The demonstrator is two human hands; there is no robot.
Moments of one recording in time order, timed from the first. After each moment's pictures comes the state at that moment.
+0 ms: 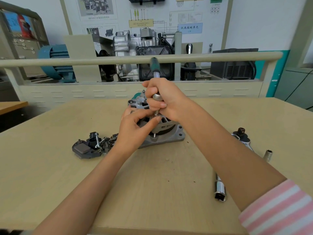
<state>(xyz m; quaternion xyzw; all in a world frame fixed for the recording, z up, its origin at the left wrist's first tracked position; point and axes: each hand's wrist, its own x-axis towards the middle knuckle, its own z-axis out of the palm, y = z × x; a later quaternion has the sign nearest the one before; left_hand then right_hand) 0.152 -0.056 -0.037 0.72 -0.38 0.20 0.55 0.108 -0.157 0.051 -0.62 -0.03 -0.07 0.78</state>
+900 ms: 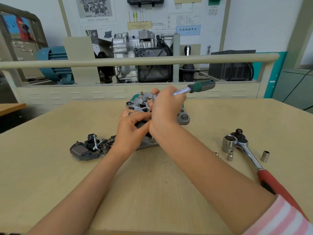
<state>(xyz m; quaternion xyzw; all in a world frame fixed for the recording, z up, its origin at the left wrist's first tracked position) 0.151 -0.056 -0.035 0.71 -0.39 0.20 0.55 0.108 -0.127 0.033 -0.42 0.11 -0.36 0.82</state>
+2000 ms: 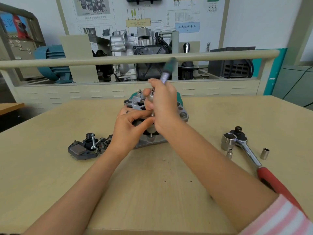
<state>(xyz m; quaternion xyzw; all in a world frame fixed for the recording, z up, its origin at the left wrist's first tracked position) 0.153 -0.056 -0.036 0.70 -0.38 0.20 0.57 0.106 -0.140 0.034 -0.51 0.02 -0.26 0.82</state>
